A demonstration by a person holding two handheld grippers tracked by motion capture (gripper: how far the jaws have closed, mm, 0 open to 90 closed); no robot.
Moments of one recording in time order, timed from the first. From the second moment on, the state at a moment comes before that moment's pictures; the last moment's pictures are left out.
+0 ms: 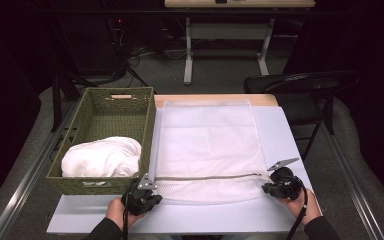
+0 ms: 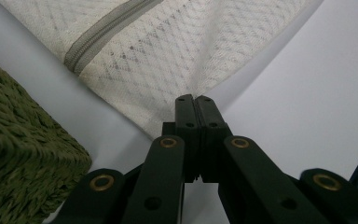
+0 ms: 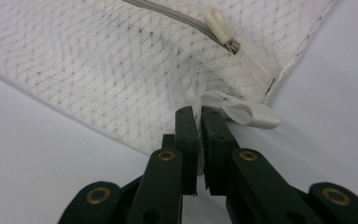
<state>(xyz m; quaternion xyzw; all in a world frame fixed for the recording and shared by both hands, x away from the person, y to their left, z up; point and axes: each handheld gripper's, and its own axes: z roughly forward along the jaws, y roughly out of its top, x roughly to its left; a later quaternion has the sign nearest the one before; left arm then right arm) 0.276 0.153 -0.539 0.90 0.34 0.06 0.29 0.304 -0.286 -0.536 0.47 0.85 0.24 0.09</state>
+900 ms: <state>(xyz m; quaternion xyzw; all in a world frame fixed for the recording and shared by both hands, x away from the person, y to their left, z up) 0.264 0.142 -0.527 0.91 0.27 0.07 0.30 0.292 -0.301 -0.526 0.46 0.84 0.26 0.10</state>
